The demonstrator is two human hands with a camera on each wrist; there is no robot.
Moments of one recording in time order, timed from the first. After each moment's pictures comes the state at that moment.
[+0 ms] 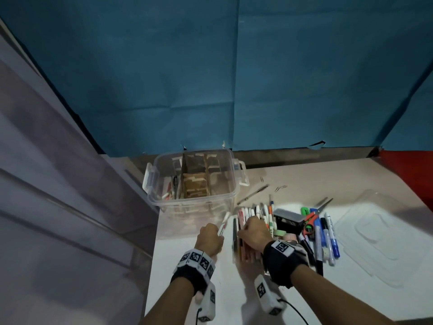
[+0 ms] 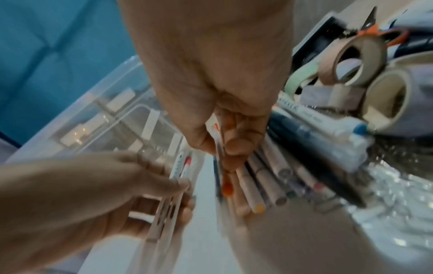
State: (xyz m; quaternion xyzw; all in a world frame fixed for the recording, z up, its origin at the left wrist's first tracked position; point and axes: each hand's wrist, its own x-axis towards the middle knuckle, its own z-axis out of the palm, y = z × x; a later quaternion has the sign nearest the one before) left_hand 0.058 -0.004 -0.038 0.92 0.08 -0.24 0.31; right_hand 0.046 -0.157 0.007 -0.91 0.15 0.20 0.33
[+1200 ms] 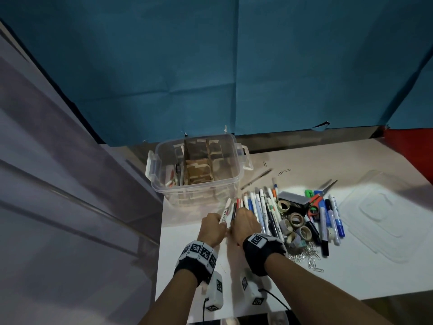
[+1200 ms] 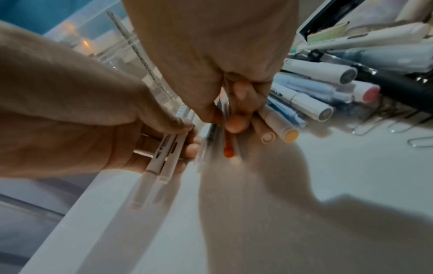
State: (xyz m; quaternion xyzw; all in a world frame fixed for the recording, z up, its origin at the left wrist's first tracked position) left_hand 0.042 0.005 -0.031 0.87 0.11 -0.22 0.43; right_hand 0.027 -0.102 -0.010 -0.96 0.14 0.14 0.21
